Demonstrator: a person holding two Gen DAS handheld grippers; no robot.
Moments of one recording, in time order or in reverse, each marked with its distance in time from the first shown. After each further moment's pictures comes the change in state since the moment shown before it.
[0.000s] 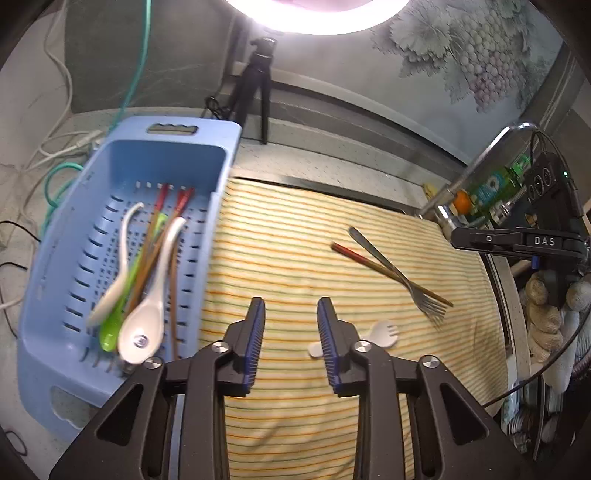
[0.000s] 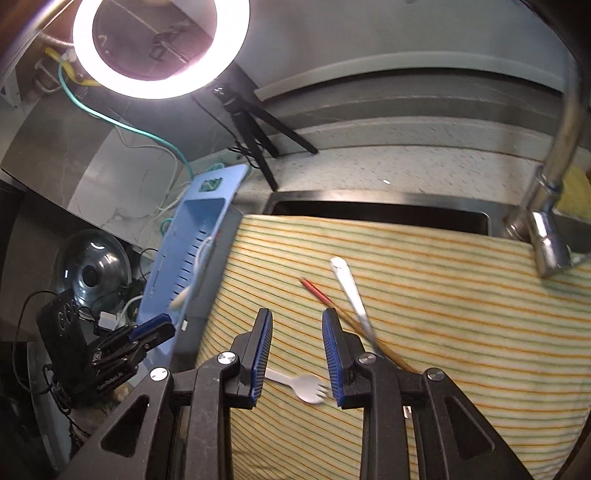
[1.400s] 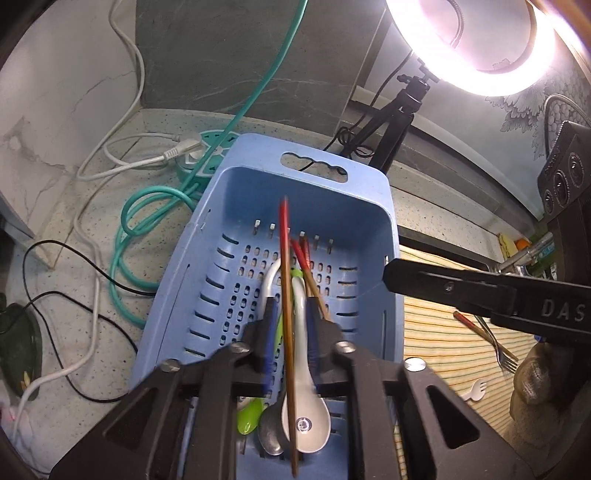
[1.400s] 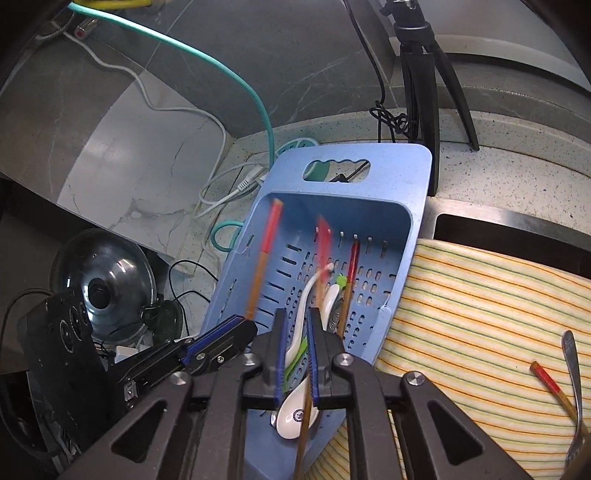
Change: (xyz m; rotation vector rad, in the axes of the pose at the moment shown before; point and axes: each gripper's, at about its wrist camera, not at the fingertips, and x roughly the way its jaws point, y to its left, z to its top) left arm 0.005 0.133 0.057 -0.117 -0.039 0.173; right arm 0.160 0.188 0.062 -0.041 0.030 0.094
